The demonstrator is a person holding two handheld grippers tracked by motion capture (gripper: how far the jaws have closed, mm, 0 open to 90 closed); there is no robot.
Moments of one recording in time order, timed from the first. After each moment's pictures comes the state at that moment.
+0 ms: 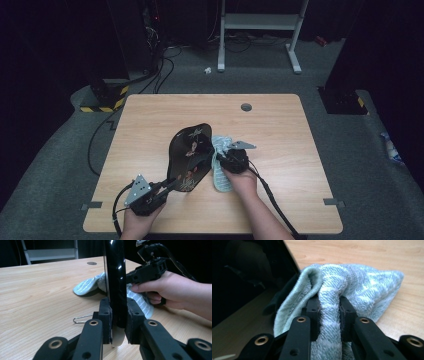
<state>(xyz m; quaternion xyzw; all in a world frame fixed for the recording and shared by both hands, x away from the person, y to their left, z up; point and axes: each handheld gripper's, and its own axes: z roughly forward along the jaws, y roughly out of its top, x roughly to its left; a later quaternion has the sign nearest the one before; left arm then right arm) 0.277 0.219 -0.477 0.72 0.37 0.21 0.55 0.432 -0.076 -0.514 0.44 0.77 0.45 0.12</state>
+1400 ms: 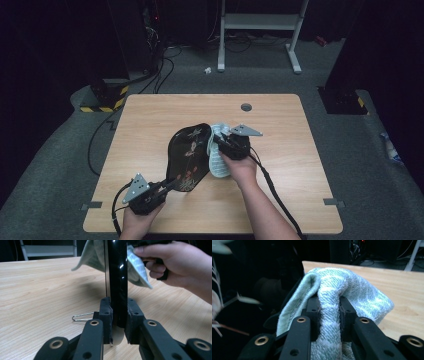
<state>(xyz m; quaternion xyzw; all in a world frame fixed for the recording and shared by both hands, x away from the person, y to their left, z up) 0.279 0.222 -0.477 0.72 0.38 0.20 0.55 0.438 -0.073 -0.439 0.41 0.73 0.53 0.16</state>
